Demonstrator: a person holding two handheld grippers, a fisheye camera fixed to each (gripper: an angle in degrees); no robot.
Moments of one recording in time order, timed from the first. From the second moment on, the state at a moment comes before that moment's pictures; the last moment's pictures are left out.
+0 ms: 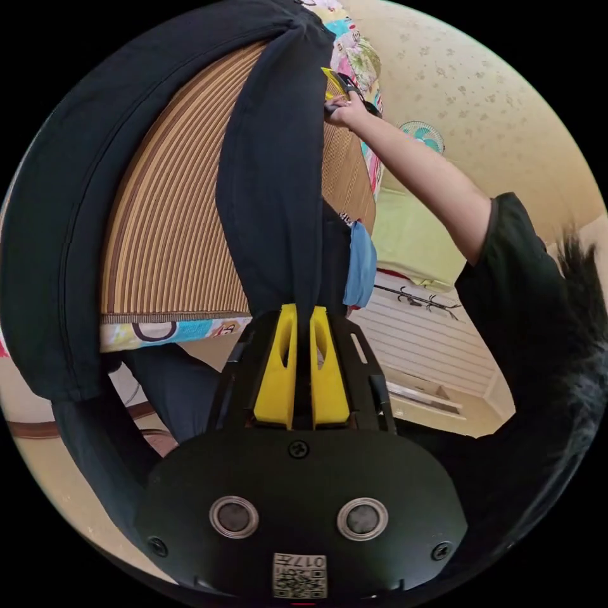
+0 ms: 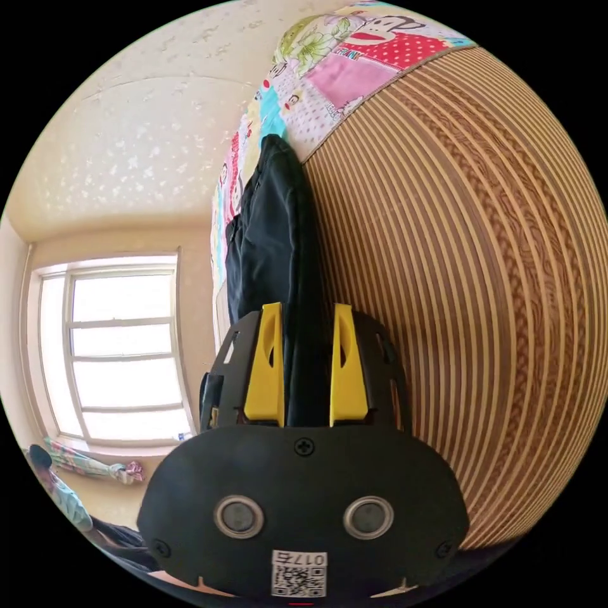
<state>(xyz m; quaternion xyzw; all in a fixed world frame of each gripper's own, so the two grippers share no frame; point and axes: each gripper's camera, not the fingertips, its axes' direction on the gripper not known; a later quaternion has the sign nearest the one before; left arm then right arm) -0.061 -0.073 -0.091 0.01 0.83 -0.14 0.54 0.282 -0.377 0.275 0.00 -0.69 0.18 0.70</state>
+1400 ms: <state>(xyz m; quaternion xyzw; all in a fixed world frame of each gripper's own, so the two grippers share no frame) -0.183 0.012 0.028 -0.04 0.76 -0.09 0.64 0.077 0.119 0.119 -0.10 -0.67 -0.02 0.73</state>
